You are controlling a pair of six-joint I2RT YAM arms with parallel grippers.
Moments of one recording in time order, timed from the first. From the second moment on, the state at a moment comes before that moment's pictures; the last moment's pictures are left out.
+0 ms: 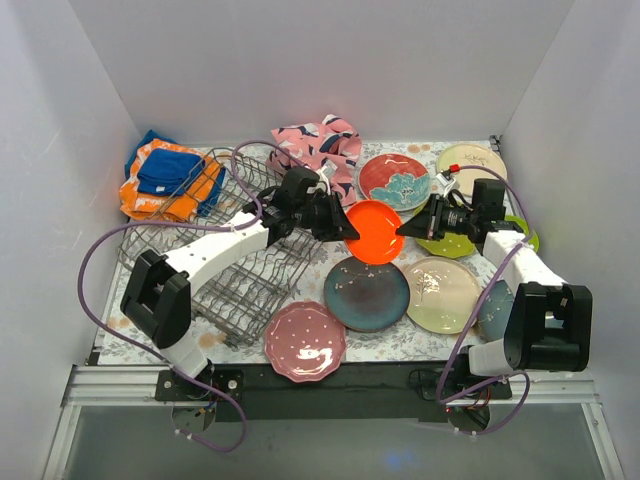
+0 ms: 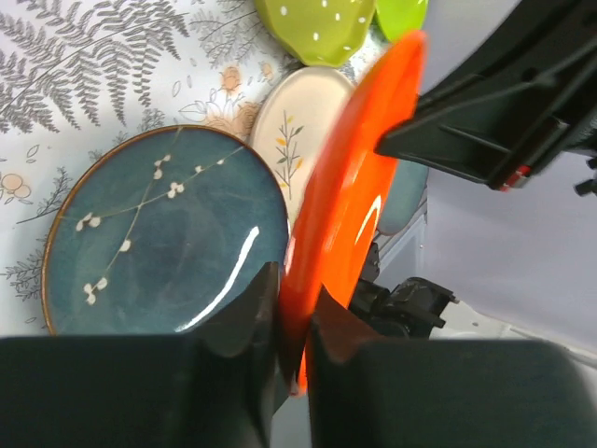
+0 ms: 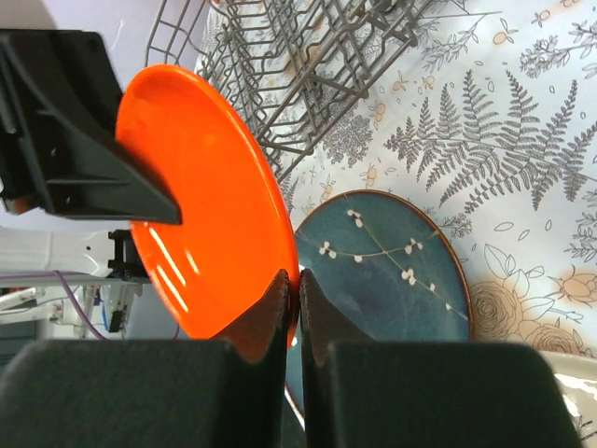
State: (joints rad) left arm -0.69 1.65 1.31 -0.30 0.38 -0.86; right arm 0.00 1.39 0.88 -0.17 -1.07 0.36
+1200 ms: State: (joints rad) left arm -0.36 1.05 1.16 -0.53 -0.20 -0.28; right arm 0.03 1.26 0.90 -0.25 -1.12 0.13
